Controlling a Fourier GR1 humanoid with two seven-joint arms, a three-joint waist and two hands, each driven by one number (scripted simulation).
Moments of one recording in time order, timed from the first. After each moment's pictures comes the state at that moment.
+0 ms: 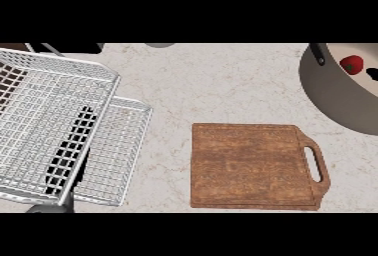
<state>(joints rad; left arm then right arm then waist) -0.01 0.20 -0.03 -1.45 0.01 0.07 -0.25 -0.88 -0.51 -0.81 -0.42 0.95 -0.86 0.36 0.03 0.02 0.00</state>
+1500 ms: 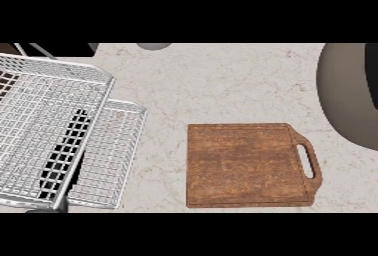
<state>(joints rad) 0.02 0.21 -0.02 -1.48 0.01 0.08 -0.21 -0.50 -0.52 -1.11 -0.67 0.30 -0.77 -0.35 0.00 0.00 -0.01</state>
